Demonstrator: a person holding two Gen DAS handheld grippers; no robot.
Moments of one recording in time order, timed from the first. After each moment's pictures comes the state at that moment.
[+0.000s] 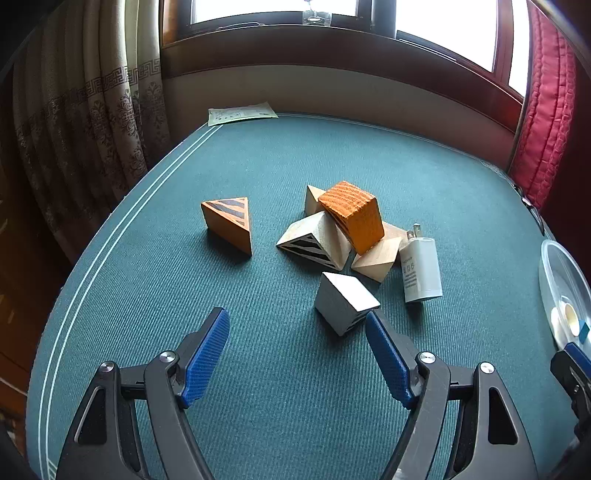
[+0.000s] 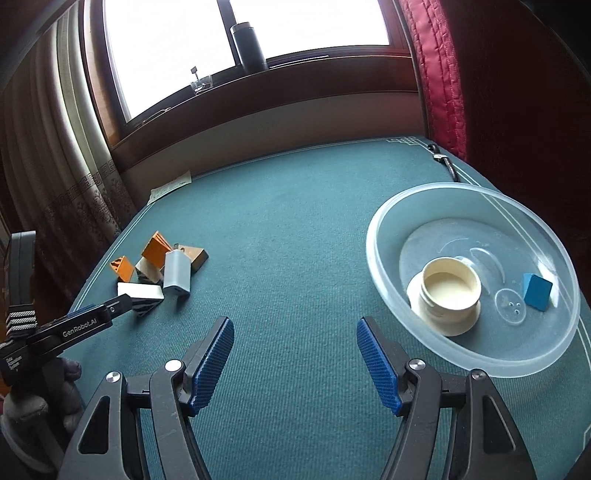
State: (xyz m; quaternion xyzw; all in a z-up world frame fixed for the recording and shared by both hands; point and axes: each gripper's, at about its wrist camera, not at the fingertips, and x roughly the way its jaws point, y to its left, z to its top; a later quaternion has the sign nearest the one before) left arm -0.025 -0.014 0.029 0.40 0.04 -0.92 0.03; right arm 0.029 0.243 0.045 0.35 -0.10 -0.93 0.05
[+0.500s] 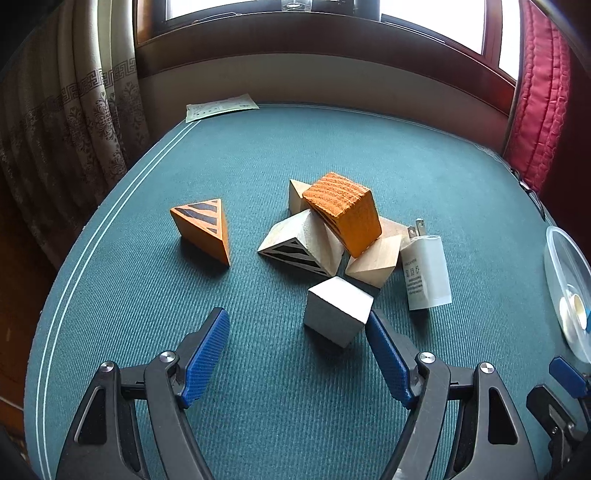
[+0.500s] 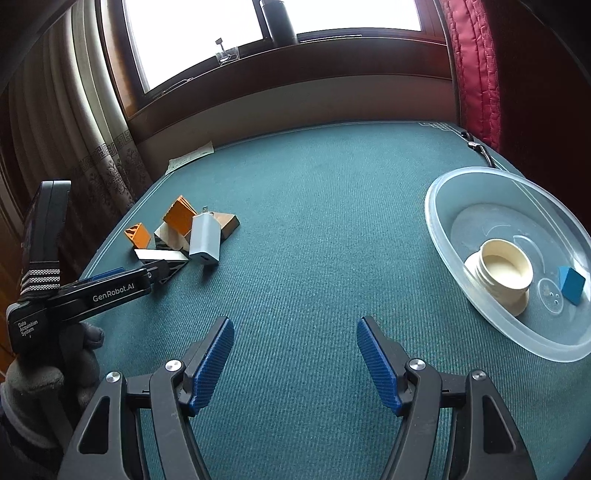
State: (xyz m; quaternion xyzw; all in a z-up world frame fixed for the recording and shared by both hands) left arm -0.052 -0.007 0.019 0.41 0.03 -0.91 0.00; right arm 0.025 0.211 0.030 0.38 -0.08 -0.92 0.08
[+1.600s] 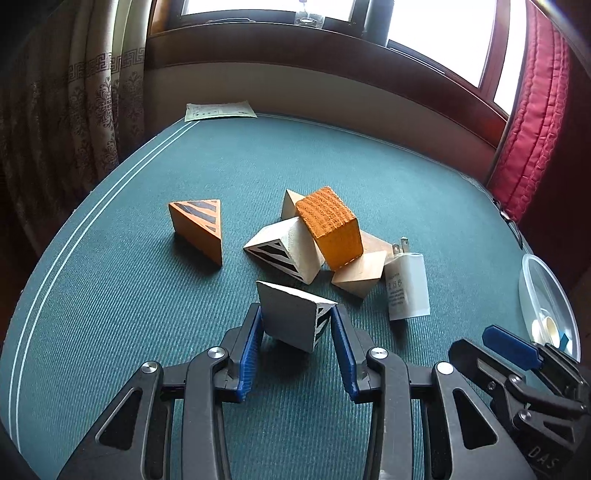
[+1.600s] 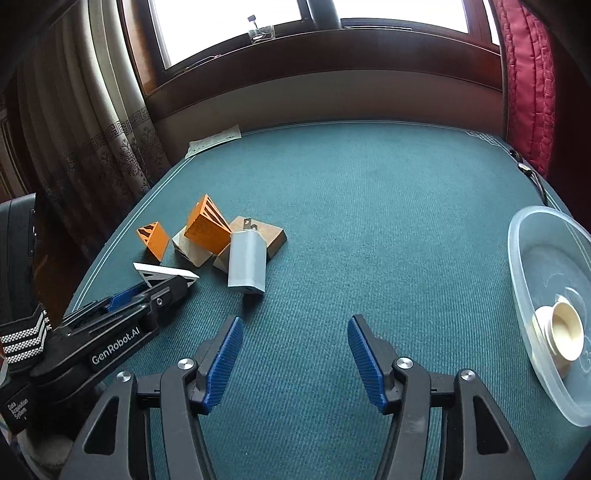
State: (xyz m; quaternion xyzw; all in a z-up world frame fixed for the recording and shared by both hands) left arm -0.041 -0.024 0.021 0.39 0.09 -0.92 -0.02; right arm -0.025 0.157 0.041 0.40 -0.05 -0.91 0.12
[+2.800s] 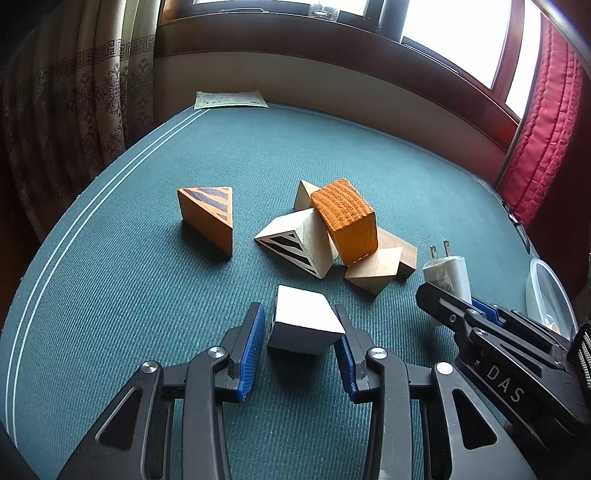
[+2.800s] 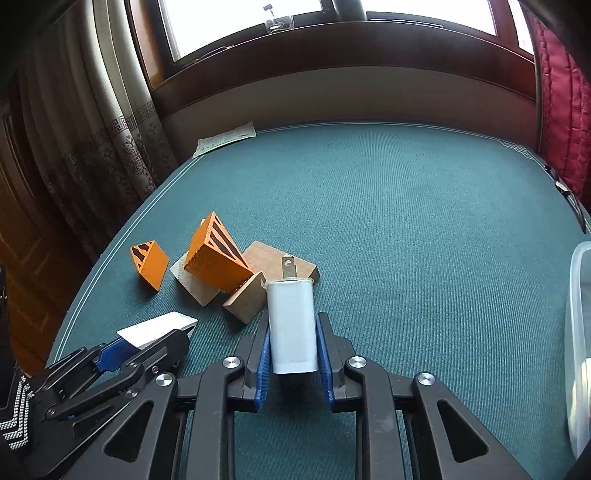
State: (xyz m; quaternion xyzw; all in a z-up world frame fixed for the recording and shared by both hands) left arm -0.043 -0.026 0.015 0.40 0.10 -0.91 -0.01; right arm -0.078 0.135 0.025 0.40 -0.04 -0.91 0.14
